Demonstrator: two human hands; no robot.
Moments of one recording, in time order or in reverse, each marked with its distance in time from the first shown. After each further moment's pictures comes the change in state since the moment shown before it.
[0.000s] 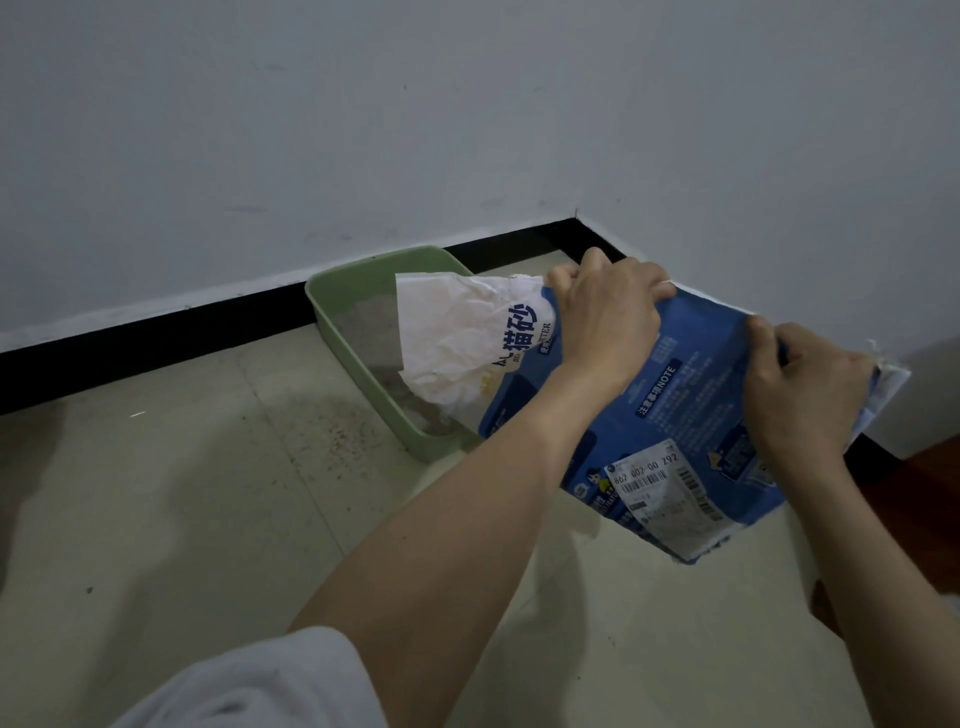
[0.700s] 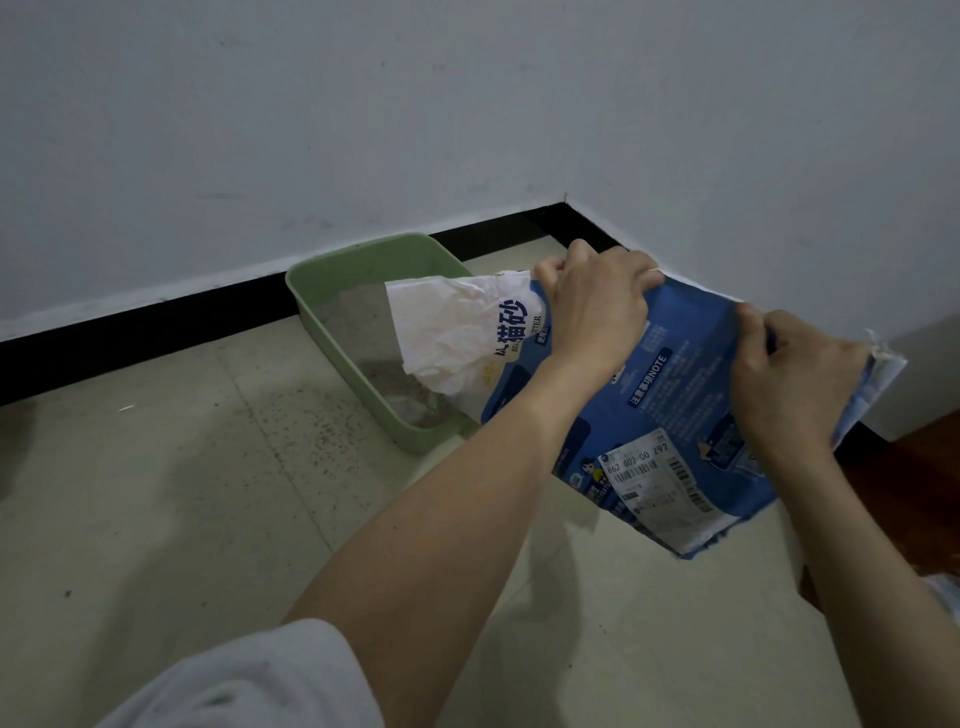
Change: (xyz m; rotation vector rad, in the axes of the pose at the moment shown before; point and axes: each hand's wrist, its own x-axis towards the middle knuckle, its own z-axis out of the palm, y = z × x) left_hand 0.003 -0.002 0.014 -0.104 -0.024 -0.051; right_hand 0.001 0.004 0.004 -0.081 0.002 0.018
